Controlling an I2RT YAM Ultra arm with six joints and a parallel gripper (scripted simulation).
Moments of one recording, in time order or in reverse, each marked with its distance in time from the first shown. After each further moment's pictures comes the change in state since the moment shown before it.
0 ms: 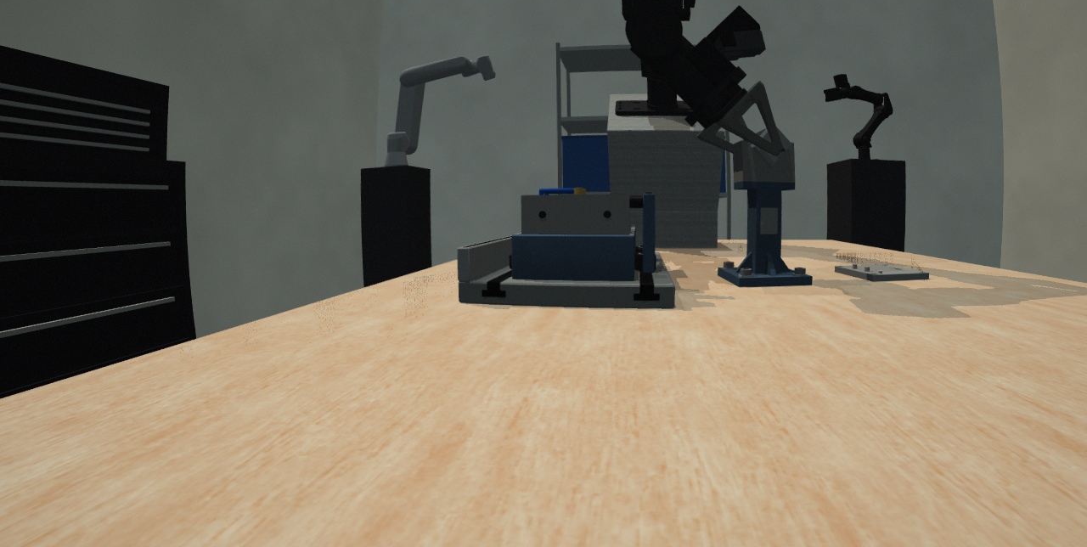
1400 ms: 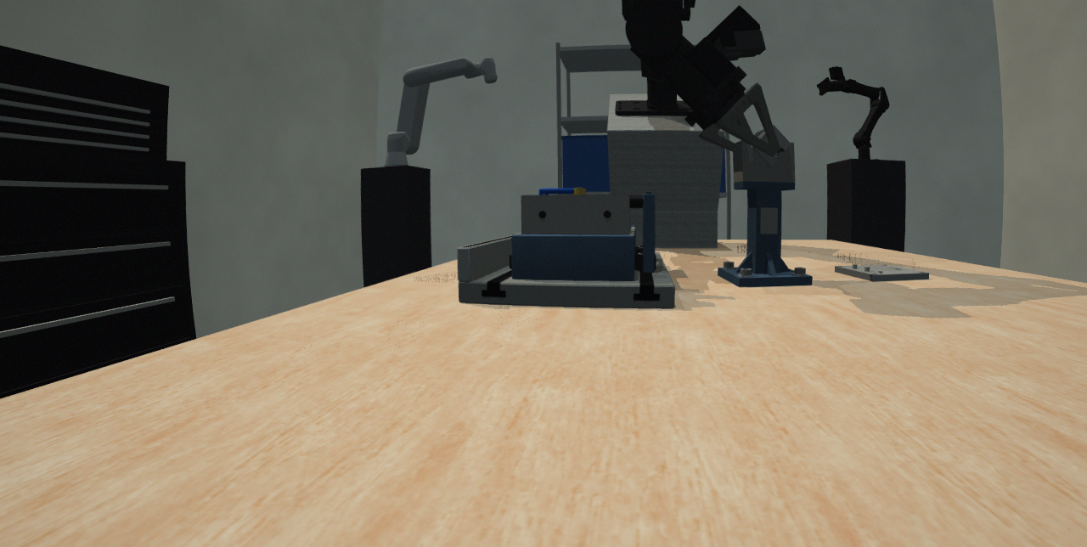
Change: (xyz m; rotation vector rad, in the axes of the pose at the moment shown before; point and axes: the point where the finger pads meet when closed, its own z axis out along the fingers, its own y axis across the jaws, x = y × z) arm 0.000 0.000 0.000 0.000 0.000 0.000
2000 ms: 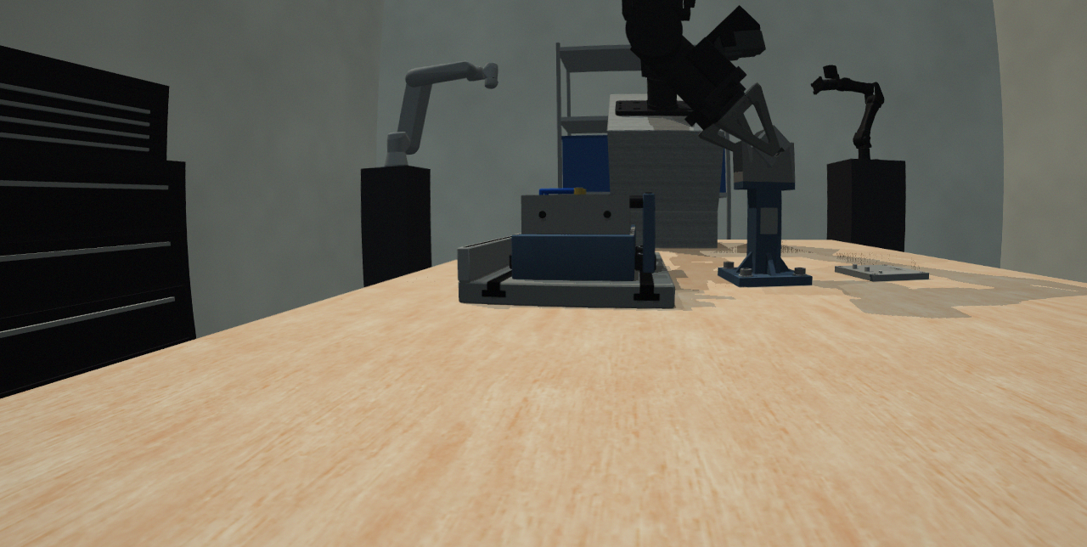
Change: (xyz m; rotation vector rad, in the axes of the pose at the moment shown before) arm 0.000 0.000 0.000 0.000 0.000 0.000
